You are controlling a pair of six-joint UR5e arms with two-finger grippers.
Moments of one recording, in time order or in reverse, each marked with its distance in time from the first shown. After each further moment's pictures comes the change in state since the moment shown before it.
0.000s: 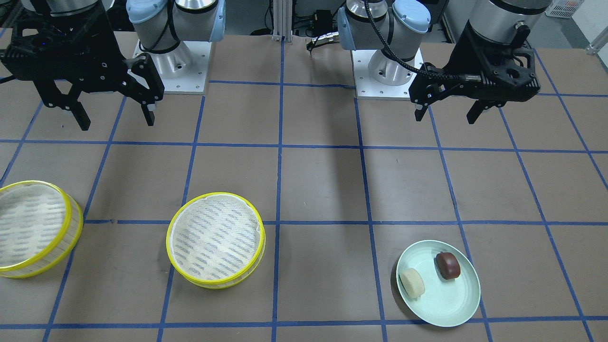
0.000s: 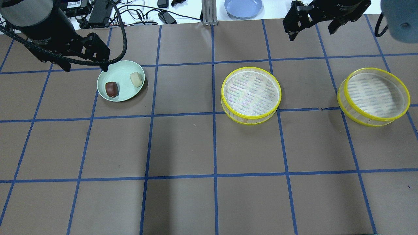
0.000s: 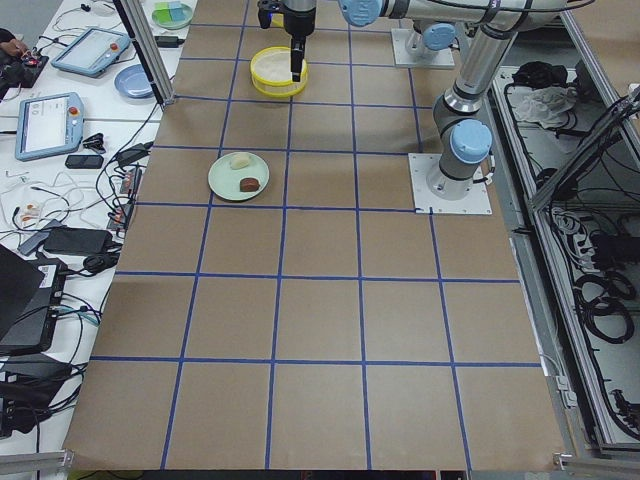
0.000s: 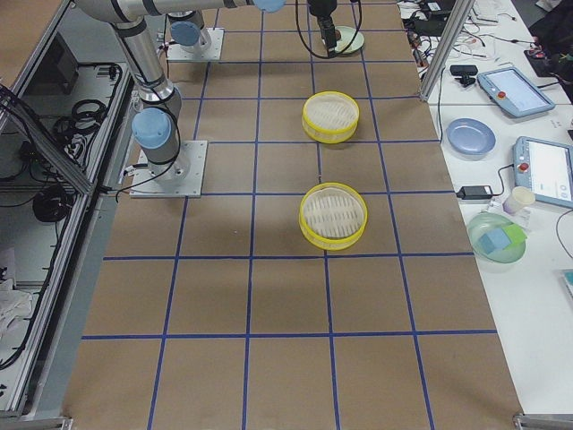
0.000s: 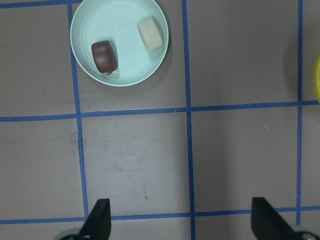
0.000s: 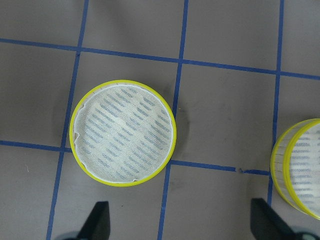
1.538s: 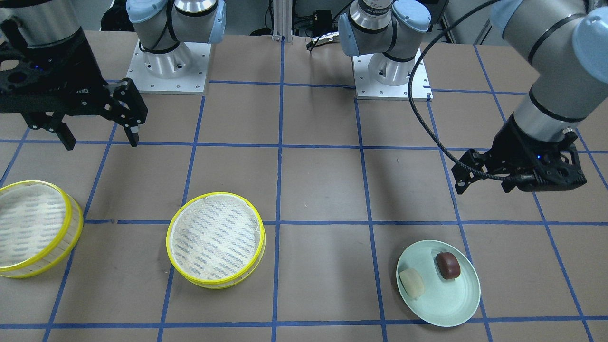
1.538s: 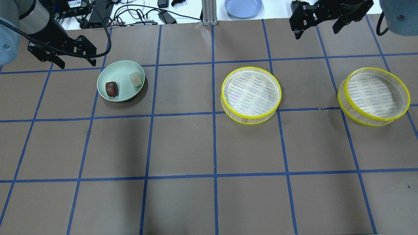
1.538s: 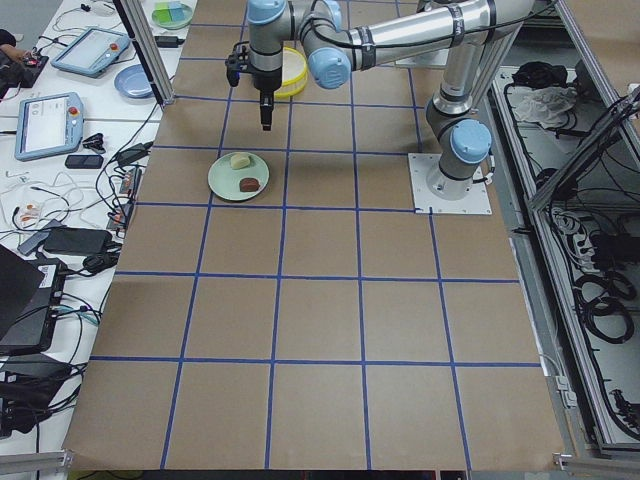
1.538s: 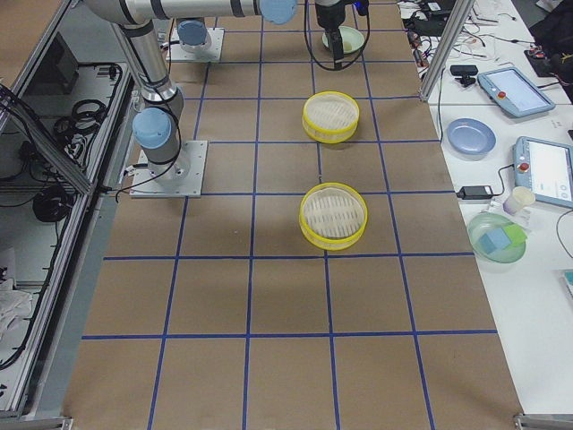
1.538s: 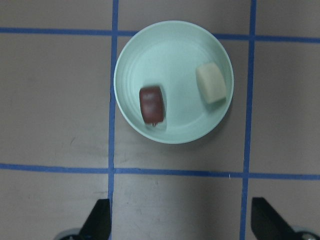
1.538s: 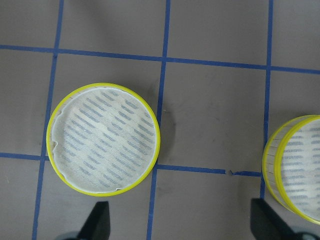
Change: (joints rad) left arm 0.151 -0.207 -0.072 0.343 -0.026 0.056; right arm -0.078 0.054 -0.004 -0.013 0.014 -0.024
